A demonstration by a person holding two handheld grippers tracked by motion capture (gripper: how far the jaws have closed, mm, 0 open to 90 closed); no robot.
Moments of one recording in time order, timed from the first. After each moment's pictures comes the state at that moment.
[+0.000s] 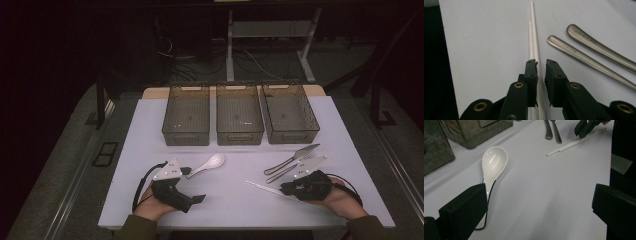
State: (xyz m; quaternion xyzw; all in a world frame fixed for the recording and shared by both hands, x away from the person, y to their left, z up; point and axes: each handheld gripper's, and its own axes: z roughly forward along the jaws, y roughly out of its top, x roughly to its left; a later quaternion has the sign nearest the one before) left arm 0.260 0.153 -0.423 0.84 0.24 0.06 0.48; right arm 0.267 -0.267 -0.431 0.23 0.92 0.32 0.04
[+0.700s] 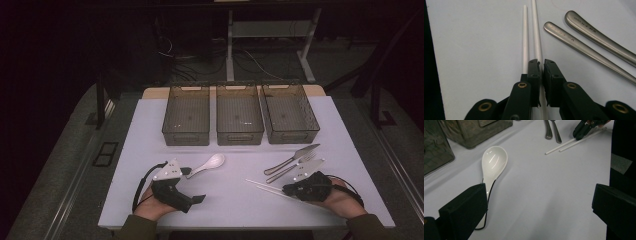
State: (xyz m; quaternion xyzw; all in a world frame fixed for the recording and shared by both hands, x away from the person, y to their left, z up) left arm 0.260 0.153 -0.423 0.84 0.24 0.06 0.47; right arm 0.268 -0.271 -0.438 0.21 0.93 0.29 0.06
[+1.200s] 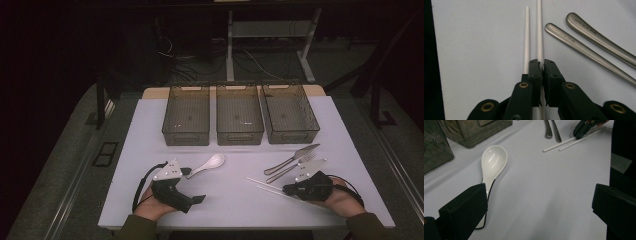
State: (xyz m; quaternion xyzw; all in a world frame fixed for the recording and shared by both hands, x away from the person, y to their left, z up) left arm 0.260 0.153 -0.424 0.84 0.24 0.06 0.48; right arm 0.270 -0.274 -0.440 0.20 0.93 0.31 0.06
